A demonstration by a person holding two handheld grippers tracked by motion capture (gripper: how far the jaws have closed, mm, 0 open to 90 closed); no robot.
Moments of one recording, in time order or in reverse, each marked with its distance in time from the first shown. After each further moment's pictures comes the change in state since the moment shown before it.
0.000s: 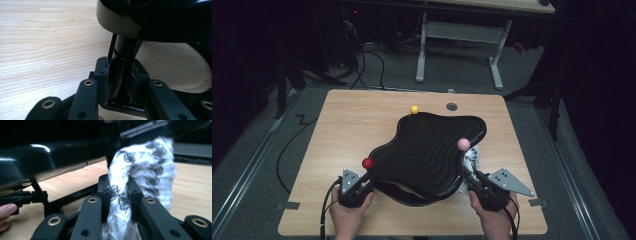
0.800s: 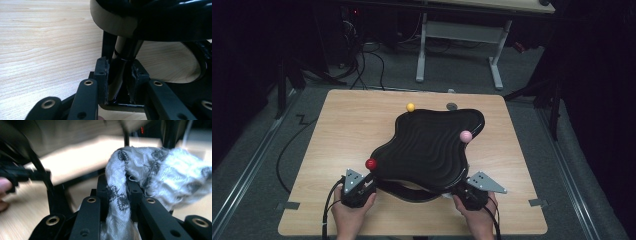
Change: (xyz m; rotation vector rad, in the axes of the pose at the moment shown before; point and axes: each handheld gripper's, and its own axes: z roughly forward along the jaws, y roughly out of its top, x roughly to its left) left arm -0.004 0.001 0.003 0.006 -0.036 0.011; right arm 0.000 -0.053 0.048 0.059 0.107 -0.028
